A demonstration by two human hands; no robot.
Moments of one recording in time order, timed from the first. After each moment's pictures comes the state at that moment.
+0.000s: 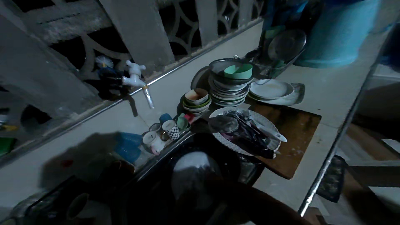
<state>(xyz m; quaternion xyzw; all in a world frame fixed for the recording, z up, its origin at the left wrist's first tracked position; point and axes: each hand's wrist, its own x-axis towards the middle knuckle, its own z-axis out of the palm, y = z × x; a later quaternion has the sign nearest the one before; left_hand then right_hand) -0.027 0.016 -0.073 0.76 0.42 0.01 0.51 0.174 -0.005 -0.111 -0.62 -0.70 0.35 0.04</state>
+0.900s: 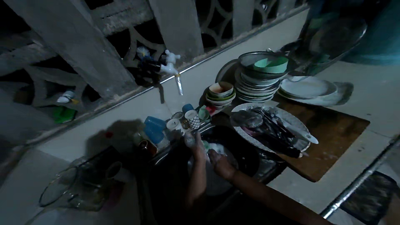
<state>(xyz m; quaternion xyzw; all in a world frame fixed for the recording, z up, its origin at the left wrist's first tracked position) 0.086 0.095 -0.030 0.45 0.41 0.62 0.50 0.135 -0.007 -0.031 -0.70 -0.60 0.30 0.25</state>
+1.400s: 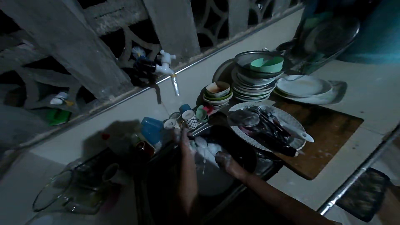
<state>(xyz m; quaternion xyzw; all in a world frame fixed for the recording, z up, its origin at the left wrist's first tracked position) 0.067 0.120 -0.012 0.36 0.43 0.56 0.61 0.167 -0.035 -0.040 -0.61 -0.51 0.42 0.44</state>
